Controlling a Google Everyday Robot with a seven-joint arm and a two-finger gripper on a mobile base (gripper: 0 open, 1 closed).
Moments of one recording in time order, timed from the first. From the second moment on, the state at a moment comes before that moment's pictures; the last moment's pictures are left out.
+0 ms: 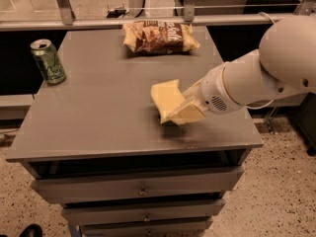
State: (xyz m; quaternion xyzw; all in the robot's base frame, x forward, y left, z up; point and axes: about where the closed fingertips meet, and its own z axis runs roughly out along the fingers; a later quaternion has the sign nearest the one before) arm 0.499 -0.077 0.874 -0.48 0.80 0.13 0.34
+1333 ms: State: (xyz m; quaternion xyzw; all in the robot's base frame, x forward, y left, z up) arm 0.671 -0.094 0.900 -0.48 0.77 0.12 0.40
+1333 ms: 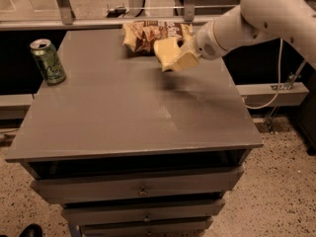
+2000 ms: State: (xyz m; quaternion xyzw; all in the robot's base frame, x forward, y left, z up) arm 0.720 -0.101 0.888 -0.48 0.78 0.10 0.39
